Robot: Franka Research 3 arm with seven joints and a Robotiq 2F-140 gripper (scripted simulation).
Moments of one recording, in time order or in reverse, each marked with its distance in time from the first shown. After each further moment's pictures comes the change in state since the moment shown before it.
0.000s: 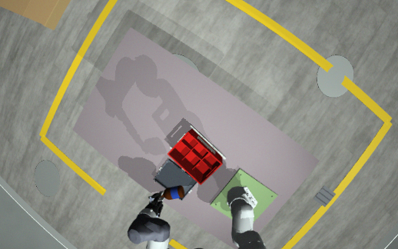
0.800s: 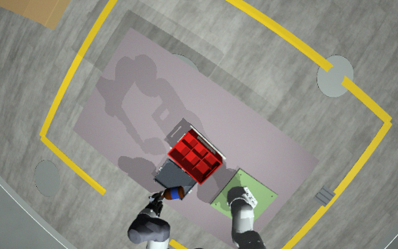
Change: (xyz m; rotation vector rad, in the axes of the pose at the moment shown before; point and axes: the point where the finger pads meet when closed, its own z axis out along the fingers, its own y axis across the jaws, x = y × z) arm 0.000 0.000 0.000 0.000 0.000 0.021
